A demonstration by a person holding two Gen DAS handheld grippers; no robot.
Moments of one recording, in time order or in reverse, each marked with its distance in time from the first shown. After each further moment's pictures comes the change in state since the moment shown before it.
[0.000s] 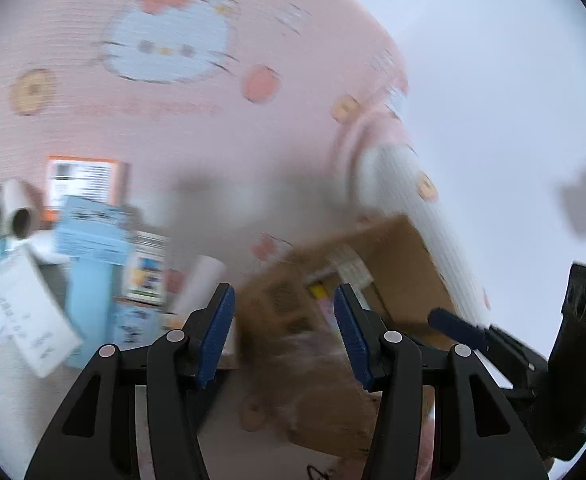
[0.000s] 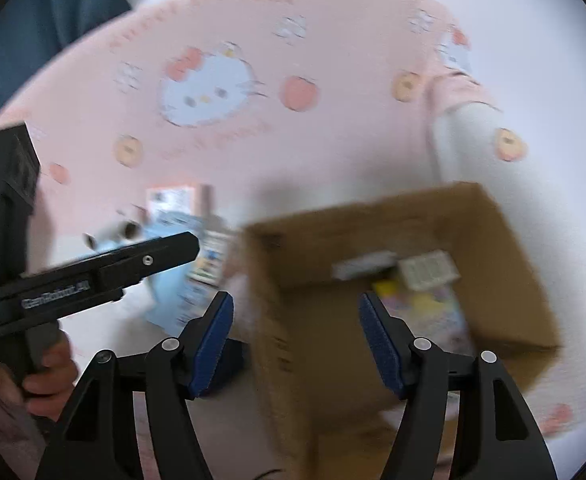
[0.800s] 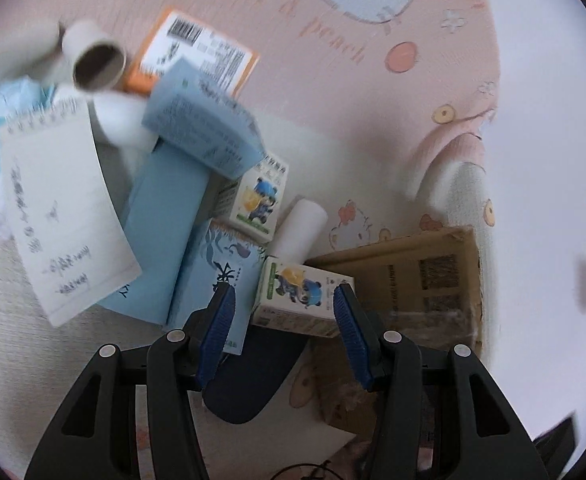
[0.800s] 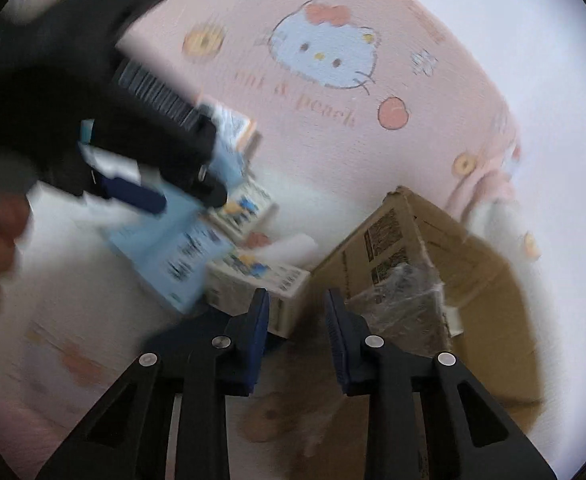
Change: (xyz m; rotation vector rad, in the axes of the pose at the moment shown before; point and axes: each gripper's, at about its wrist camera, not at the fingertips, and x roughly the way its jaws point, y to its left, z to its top) left arm 0.051 0.146 -0.038 -0.326 0.172 -0.051; right arm 0.110 0.139 -0.102 -0.565 -0.078 -0.426
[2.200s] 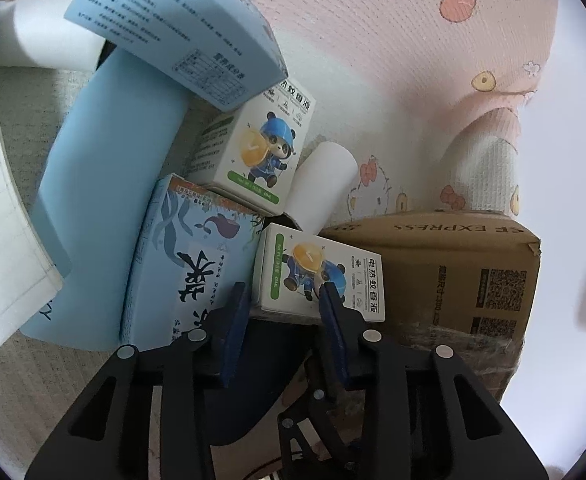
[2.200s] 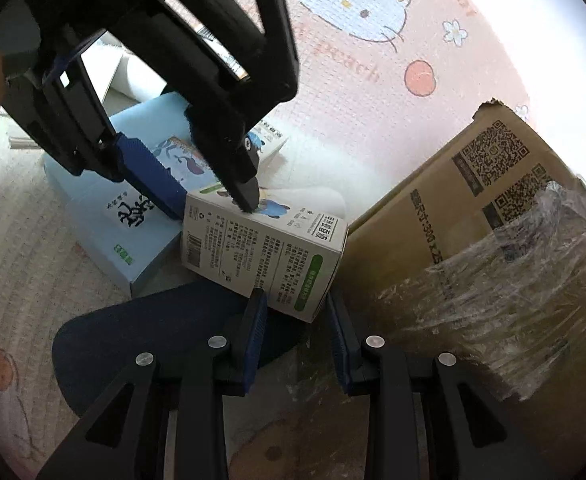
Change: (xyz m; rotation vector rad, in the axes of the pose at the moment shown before) left arm 0.082 0.014 0.009 -0.060 0.227 -0.032; right arm 0.091 -0.006 -0.025 0.052 0.003 0.027
